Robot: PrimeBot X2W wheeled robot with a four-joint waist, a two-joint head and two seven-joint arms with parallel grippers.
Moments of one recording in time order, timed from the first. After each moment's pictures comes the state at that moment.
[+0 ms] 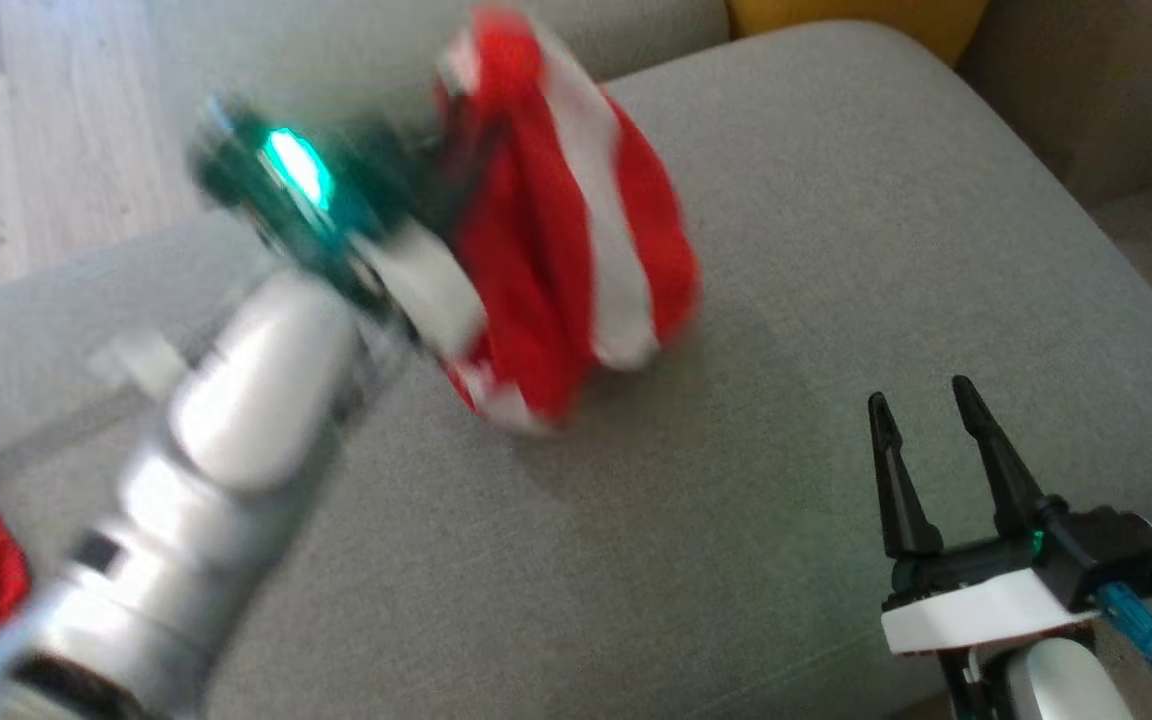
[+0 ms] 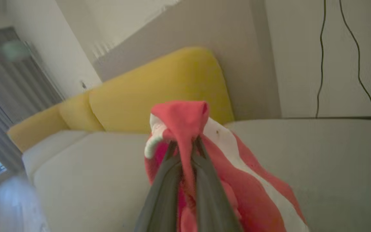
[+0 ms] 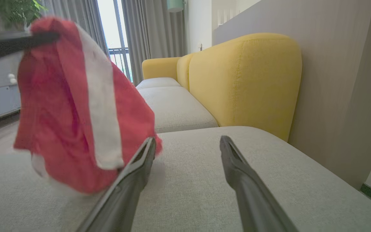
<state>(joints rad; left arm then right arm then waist) -0.89 0.22 -0.70 0.55 -0.29 -0.12 -0.03 0.02 -0.07 0.11 0.09 0.10 0.12 -0.25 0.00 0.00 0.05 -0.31</state>
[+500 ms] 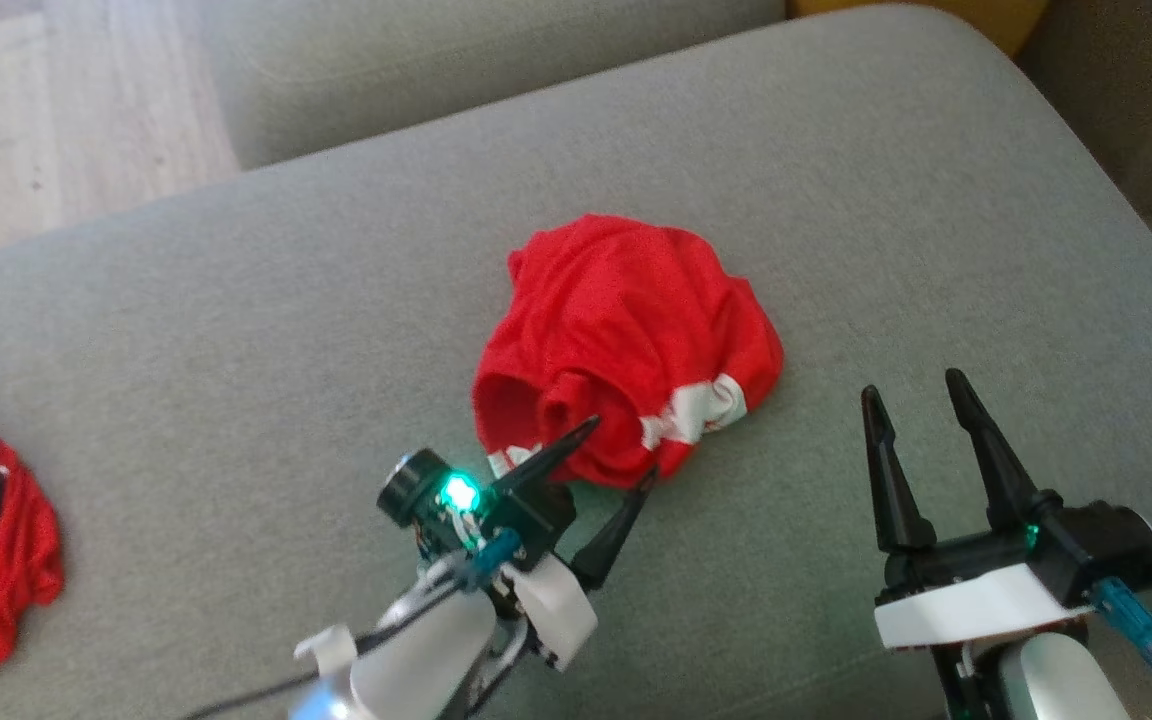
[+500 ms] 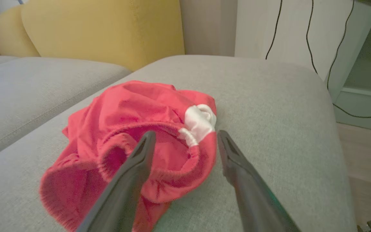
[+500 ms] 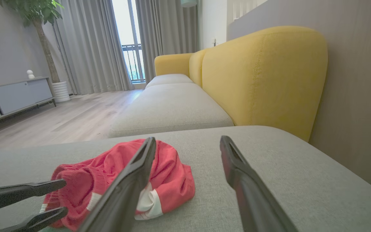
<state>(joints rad) -0.54 0.05 -0.91 0.74 -0.27 -0.07 -0.23 0.01 -0.06 0.12 0.08 0.10 0.12 -0.25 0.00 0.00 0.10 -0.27</state>
